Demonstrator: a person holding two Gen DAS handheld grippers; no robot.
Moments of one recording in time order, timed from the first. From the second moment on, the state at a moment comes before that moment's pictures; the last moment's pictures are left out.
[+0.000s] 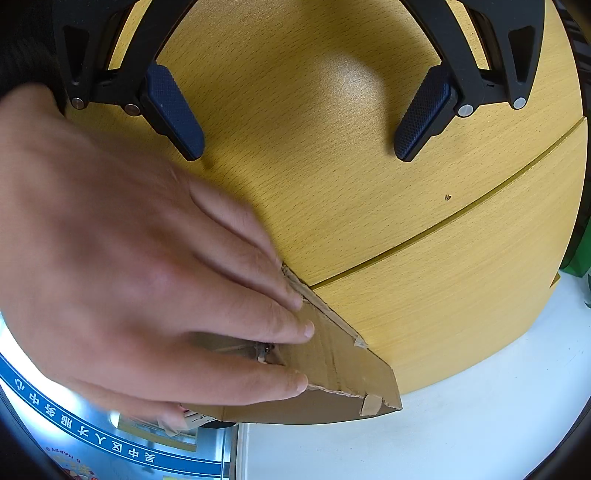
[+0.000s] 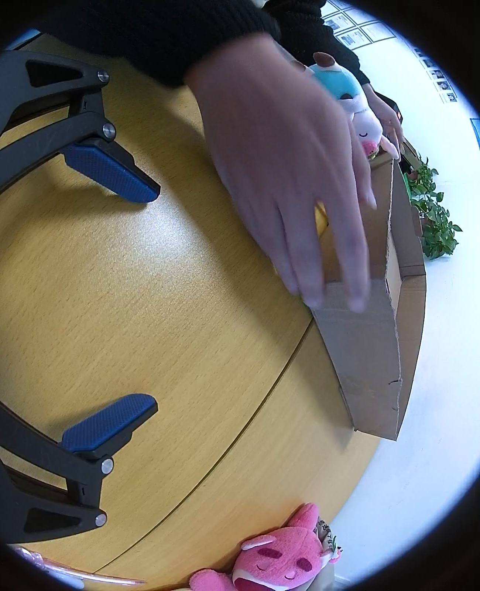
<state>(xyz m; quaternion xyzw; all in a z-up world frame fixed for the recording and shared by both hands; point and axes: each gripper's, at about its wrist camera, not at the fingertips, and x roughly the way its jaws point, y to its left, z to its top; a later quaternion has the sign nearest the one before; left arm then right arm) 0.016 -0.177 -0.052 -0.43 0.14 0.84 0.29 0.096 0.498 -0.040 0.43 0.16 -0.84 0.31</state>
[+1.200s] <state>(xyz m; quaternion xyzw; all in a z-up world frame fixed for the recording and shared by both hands) 0.022 -0.175 -0.052 -0.43 0.14 0.84 0.30 0.103 0.491 -0.044 0.43 0.15 -0.84 0.29</state>
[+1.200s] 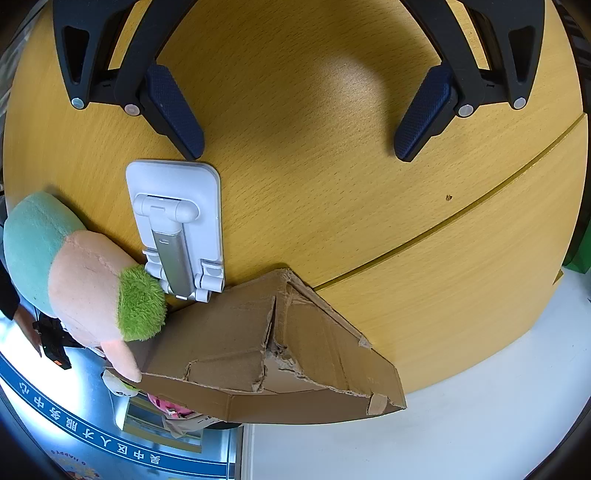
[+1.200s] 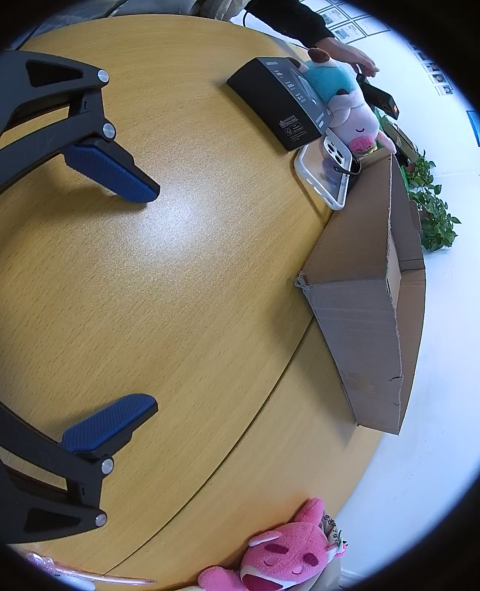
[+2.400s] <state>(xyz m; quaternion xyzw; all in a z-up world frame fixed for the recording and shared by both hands) 0.142 -0.063 0.082 -0.30 -0.04 0.94 0.16 0.203 0.327 0.059 0.32 0.01 -0.92 0.20</state>
